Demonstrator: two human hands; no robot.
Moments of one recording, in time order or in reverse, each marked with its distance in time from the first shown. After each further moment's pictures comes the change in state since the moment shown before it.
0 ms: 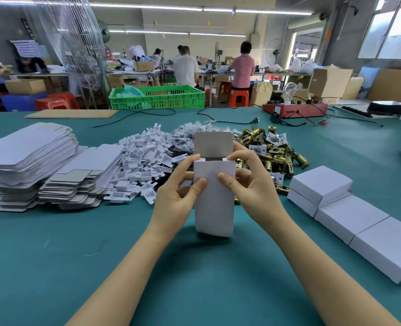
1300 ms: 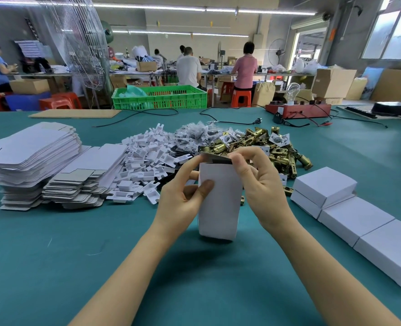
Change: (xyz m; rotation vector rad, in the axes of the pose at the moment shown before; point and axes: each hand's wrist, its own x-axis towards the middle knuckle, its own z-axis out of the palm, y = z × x) left_hand 0.000 0.002 0.001 0.018 -0.029 0.066; right_hand 0.000 -0.015 0.006 0.005 0.083 -0.045
